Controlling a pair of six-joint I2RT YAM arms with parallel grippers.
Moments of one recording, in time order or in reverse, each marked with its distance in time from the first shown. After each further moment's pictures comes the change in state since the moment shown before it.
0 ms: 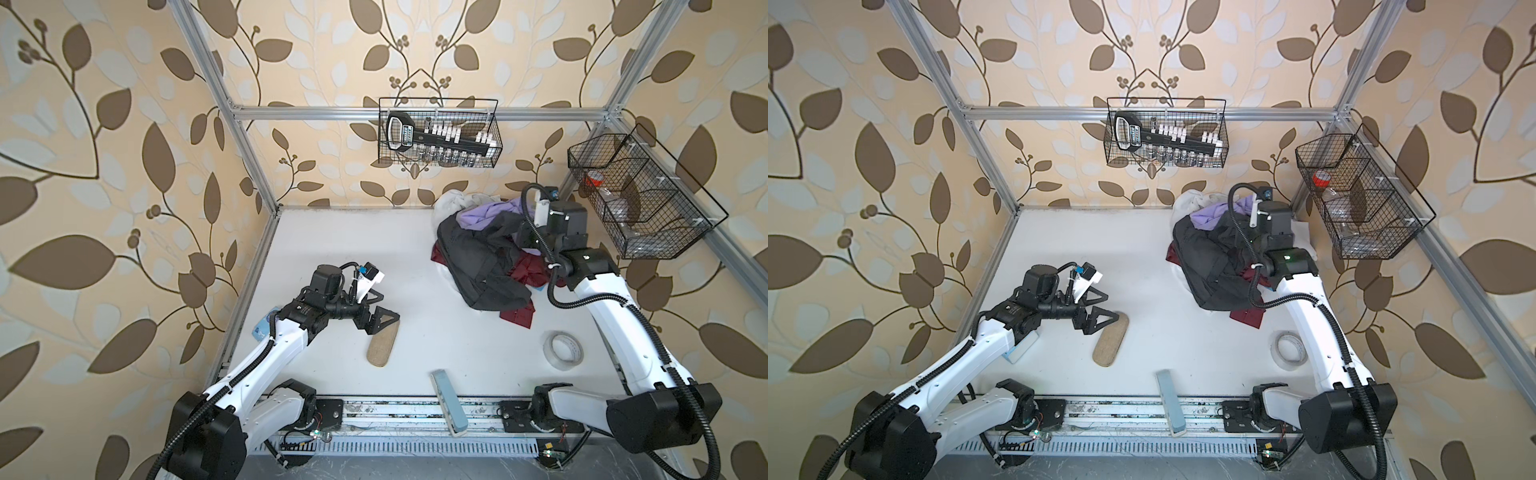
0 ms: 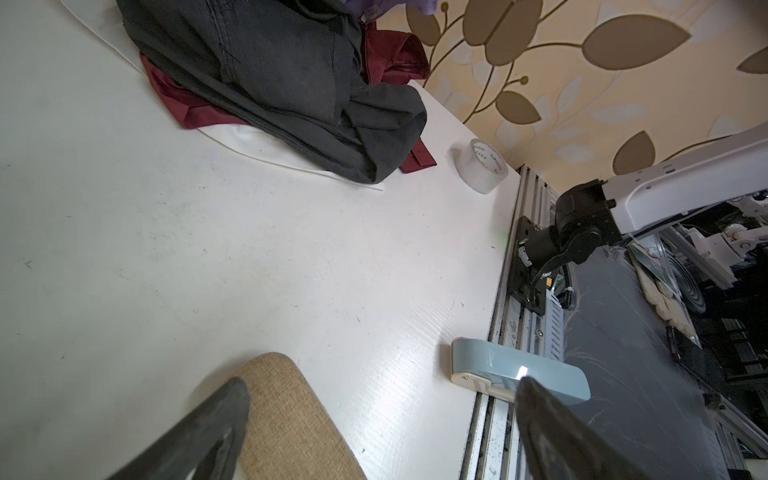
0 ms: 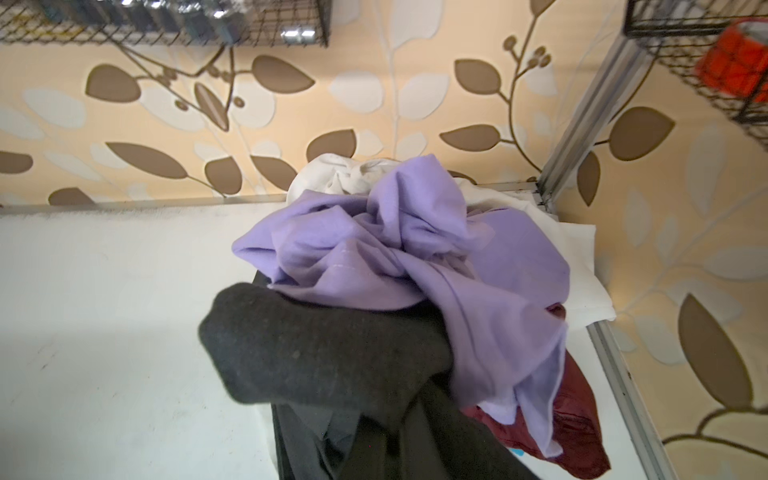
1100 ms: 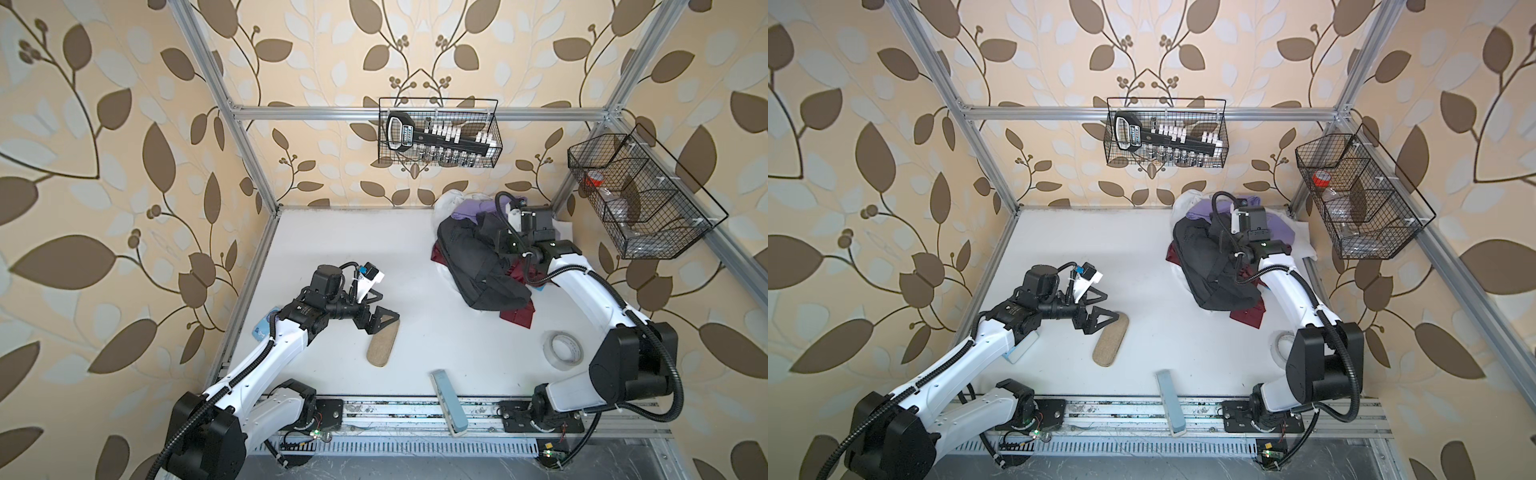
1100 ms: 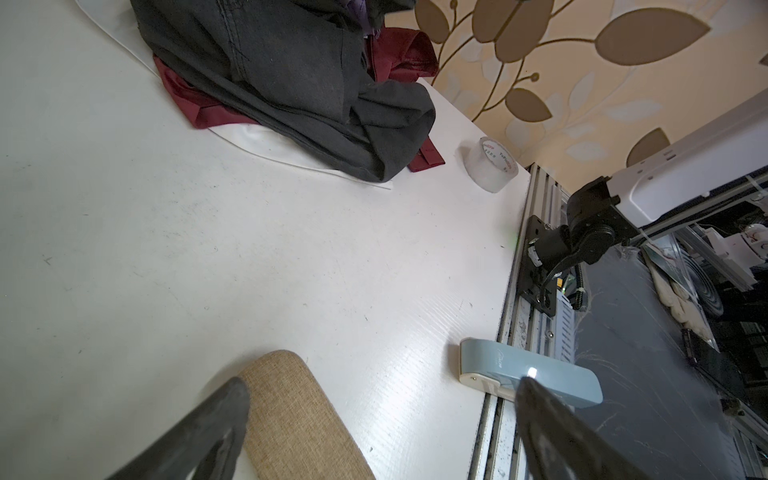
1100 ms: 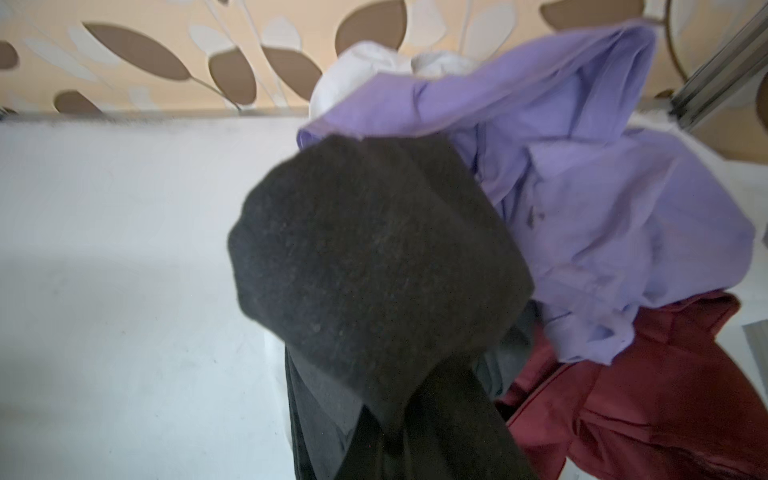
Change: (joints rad) left arm 0.000 0.001 0.000 -0.002 -0.027 0.007; right arm 0.078 0.260 -0.101 0.090 -0.114 0.003
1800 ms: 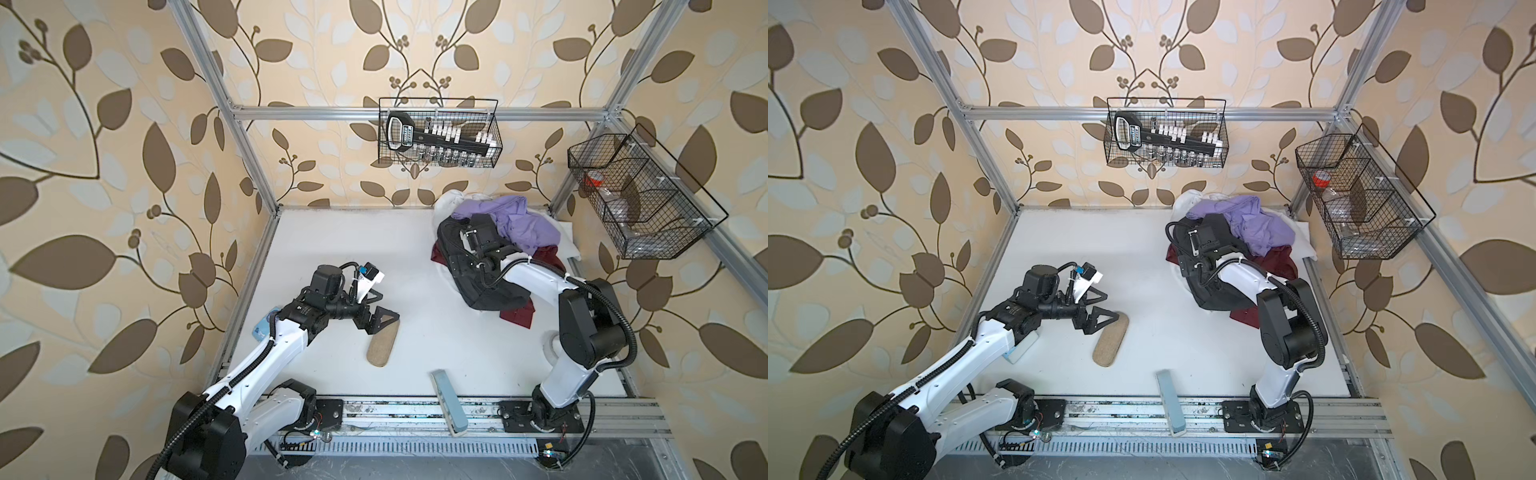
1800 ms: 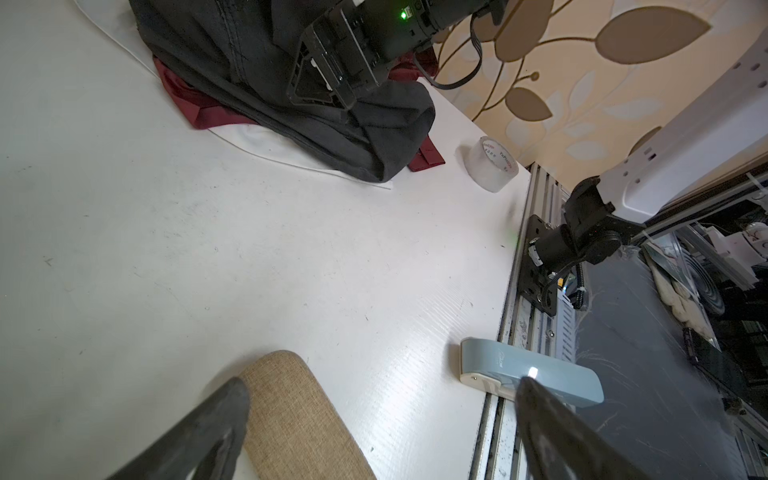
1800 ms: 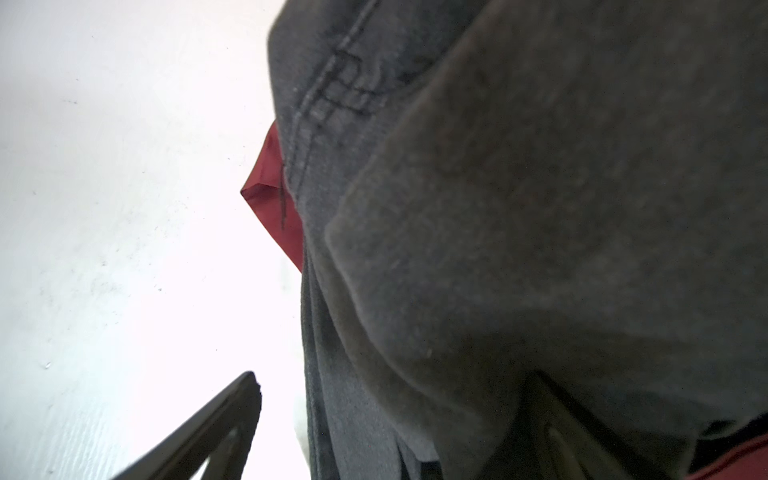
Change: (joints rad) left arm 0.000 0.001 0.000 0.000 0.000 0.006; right arm 0.241 0.245 0.020 0.017 0.203 -0.024
